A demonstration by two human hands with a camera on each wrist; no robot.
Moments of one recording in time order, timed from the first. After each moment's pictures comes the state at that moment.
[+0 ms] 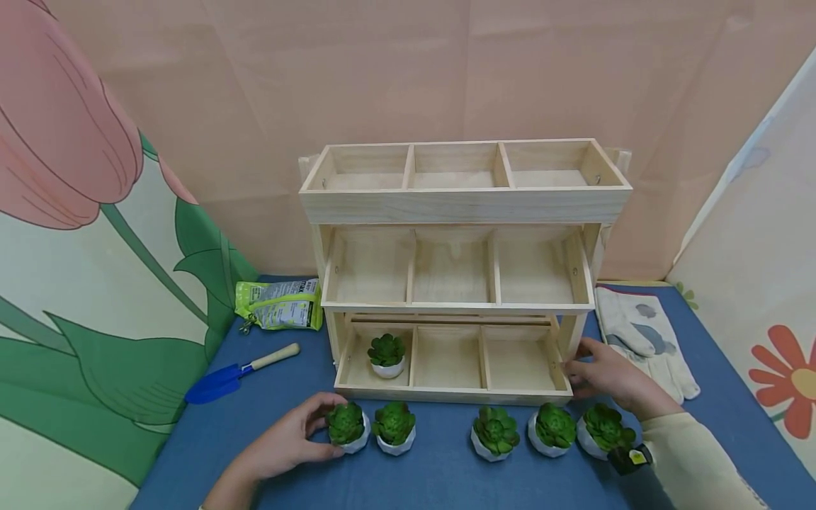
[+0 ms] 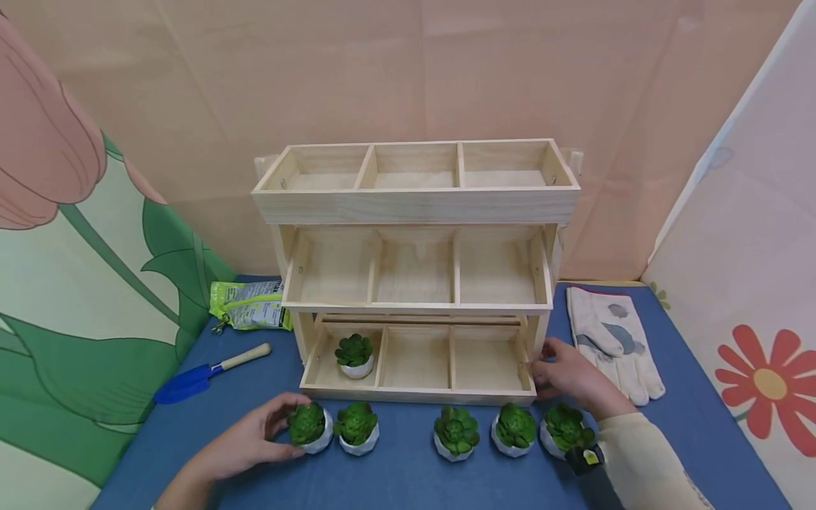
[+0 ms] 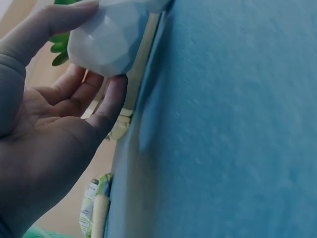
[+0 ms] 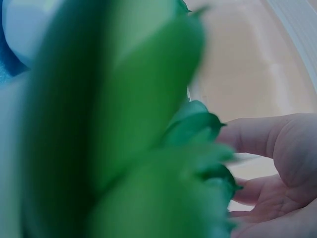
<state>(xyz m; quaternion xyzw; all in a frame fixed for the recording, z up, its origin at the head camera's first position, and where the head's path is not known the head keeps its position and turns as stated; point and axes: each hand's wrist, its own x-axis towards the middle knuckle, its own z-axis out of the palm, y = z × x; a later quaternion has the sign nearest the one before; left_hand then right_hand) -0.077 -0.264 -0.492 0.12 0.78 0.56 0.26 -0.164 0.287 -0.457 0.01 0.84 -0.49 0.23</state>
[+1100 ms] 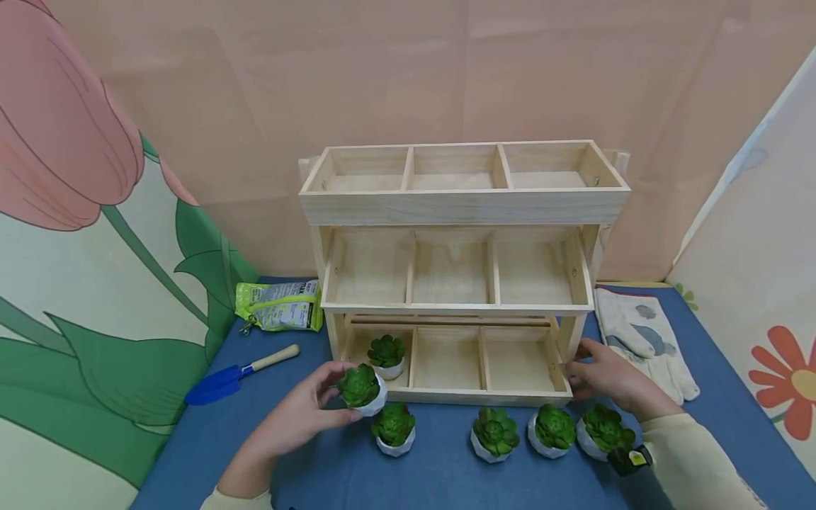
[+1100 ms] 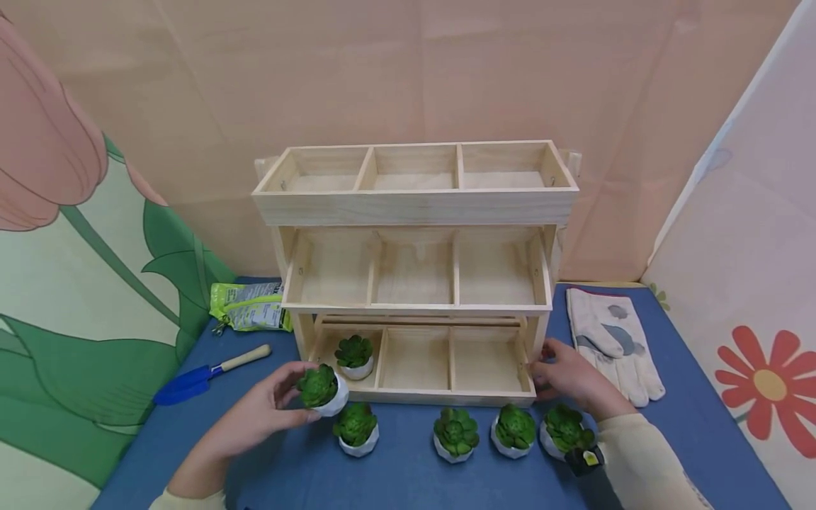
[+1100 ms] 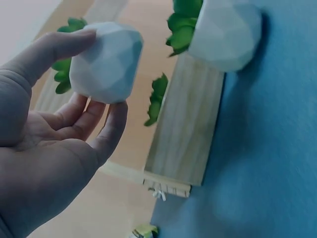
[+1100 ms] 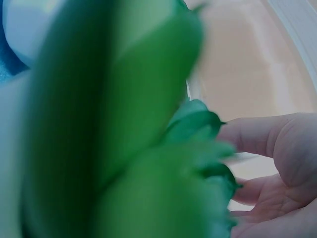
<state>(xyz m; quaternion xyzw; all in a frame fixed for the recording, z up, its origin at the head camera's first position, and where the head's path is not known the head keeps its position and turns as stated) -0.092 -0.226 -0.444 0.09 0.81 0.55 0.16 -0.164 0.286 -0.456 0.02 0.84 -0.49 0.23</state>
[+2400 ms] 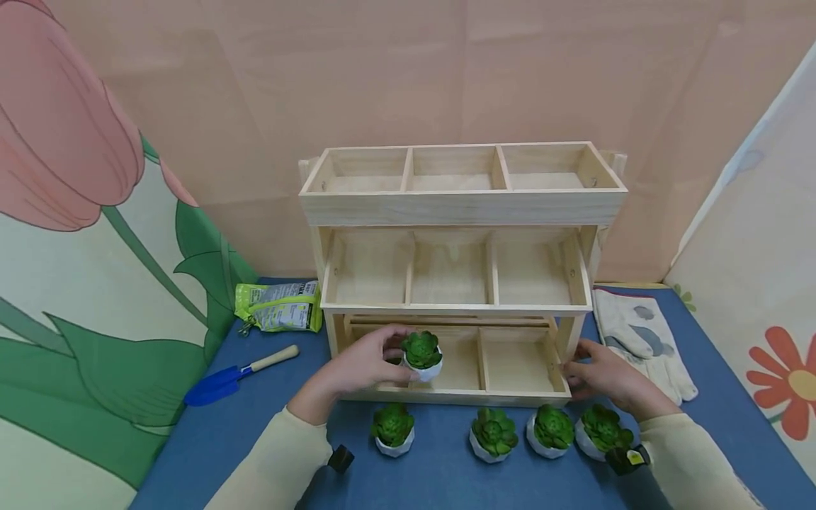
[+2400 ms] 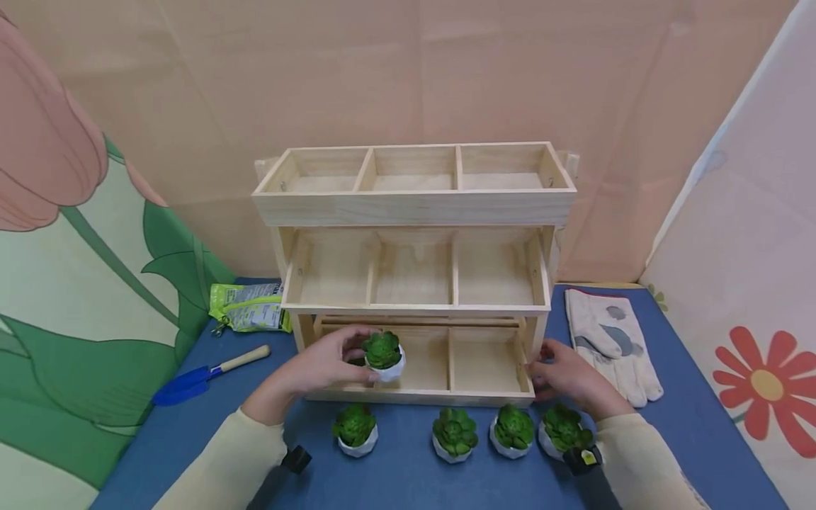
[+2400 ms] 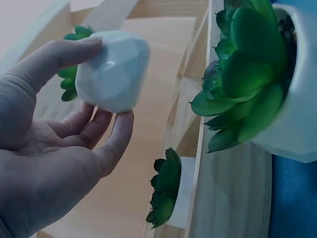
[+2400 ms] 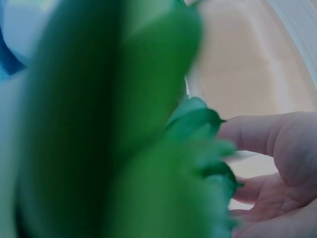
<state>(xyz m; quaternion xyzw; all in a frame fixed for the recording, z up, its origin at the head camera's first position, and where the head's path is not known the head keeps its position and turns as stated) -0.165 -0.149 -0.419 0.20 0.78 0.55 0.24 -0.164 0.288 -0.458 0.02 0.84 -0.50 0.23</state>
